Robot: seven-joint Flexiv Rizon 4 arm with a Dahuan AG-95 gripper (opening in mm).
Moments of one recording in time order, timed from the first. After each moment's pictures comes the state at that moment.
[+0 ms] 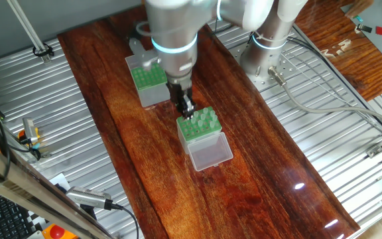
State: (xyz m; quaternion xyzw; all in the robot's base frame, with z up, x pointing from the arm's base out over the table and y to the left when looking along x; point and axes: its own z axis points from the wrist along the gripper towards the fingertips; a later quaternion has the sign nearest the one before) arm 0.433 0.148 0.164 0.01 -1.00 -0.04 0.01
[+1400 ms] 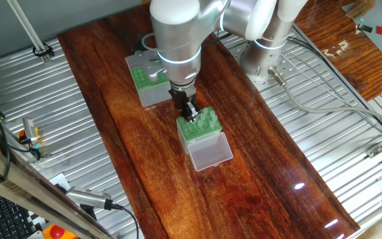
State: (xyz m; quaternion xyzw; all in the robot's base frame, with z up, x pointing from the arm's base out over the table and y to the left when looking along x) arm 0.420 0.150 0.145 0.04 -1.00 -0.04 0.01
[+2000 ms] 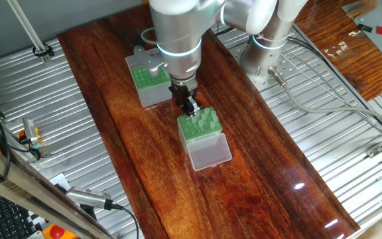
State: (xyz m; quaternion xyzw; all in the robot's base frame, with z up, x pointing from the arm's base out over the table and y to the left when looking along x) arm 0.414 0.148 0.177 0.09 -0.99 -0.04 0.01
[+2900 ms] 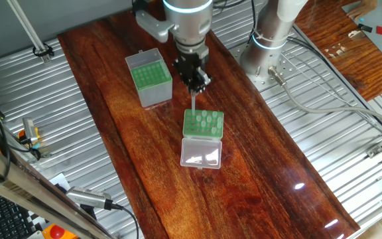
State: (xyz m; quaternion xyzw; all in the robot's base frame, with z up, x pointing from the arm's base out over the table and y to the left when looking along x) arm 0.390 0.134 0.261 0.15 -0.99 -0.05 0.00
